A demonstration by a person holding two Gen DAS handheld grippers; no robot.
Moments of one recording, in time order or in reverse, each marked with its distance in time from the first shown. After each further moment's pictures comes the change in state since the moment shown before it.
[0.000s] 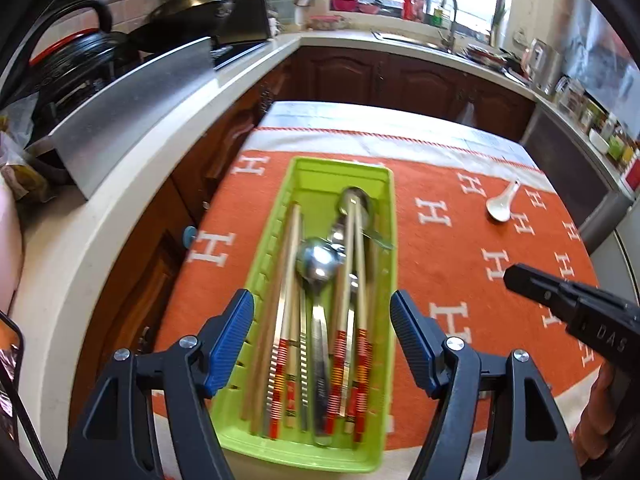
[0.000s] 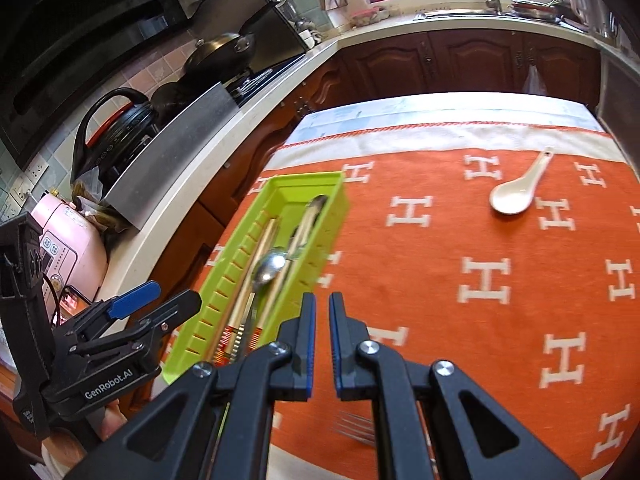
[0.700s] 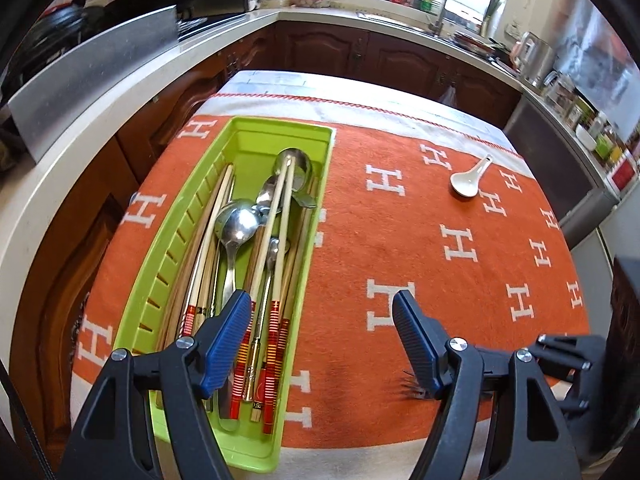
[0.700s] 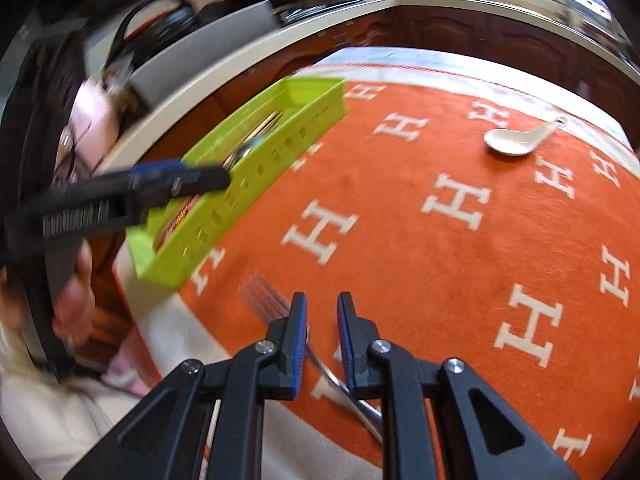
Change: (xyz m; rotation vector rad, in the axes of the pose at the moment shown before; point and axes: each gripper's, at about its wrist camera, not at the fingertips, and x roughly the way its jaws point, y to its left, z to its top) left arm 0.027 -0.040 -0.017 -0.061 0.074 -0.086; right arm 0.008 -0.039 -0.066 -0.331 0.221 0.084
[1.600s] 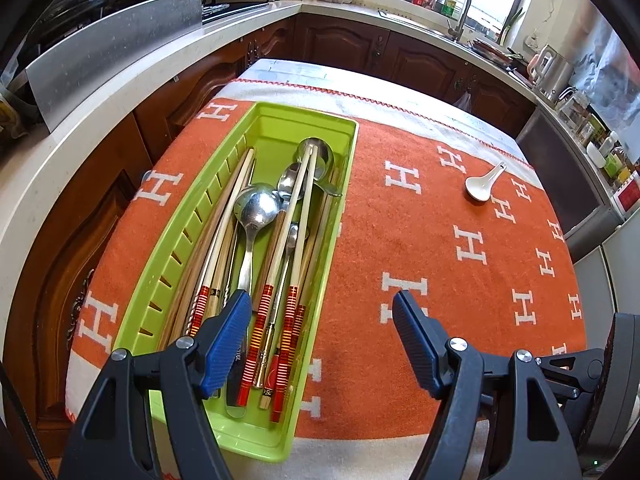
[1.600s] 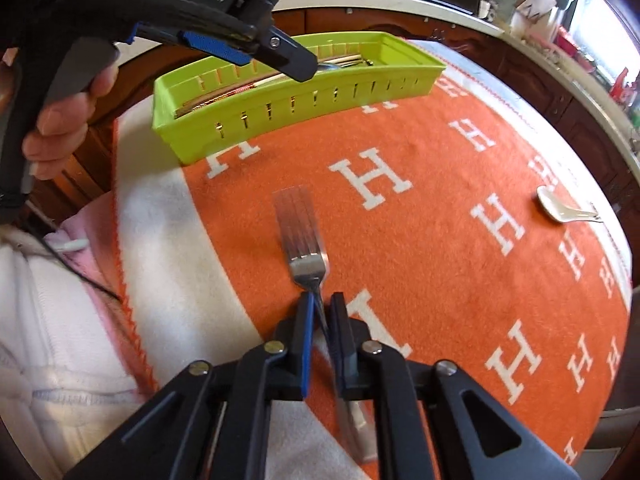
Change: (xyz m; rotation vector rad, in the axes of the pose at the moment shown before) left arm -0.001 0.014 -0.005 -0.058 0.012 0.011; right arm 0.012 0.039 -0.024 -0.402 0.115 -0.162
